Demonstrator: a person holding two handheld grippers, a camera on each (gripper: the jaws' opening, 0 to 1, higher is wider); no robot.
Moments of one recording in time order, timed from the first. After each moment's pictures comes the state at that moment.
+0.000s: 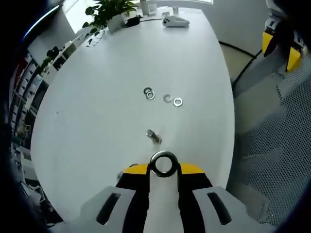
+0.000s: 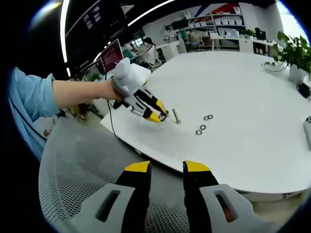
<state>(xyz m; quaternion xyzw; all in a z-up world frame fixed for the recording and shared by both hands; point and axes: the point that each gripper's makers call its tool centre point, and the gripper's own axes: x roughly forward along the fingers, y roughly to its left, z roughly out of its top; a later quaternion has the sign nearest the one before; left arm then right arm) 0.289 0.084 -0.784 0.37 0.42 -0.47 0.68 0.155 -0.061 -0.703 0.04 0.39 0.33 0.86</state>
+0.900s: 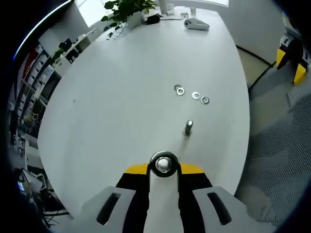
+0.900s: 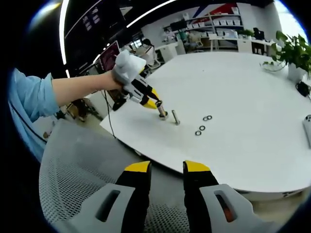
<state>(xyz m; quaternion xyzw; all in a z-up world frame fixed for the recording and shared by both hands) 0.329 0.112 -0.774 0.36 0.44 -0.43 0.71 0.156 -0.062 -0.701 0.05 0.39 0.32 0.86</state>
